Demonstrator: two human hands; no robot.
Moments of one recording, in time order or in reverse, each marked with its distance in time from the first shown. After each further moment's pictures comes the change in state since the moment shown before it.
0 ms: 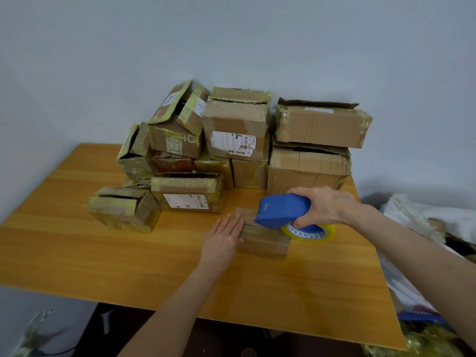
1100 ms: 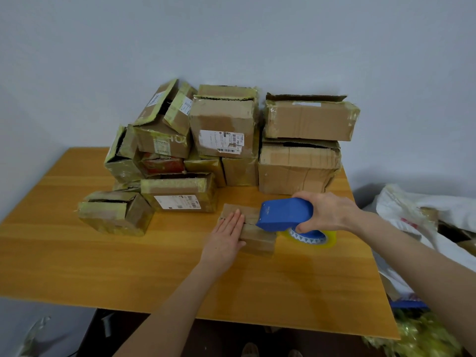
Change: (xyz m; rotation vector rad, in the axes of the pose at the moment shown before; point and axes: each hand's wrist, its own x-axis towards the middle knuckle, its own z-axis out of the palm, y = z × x) left_hand 0.007 0.014 0.005 -0.085 0.021 0.071; right_hand -0.017 0.025 0.020 0.105 -0.001 0.035
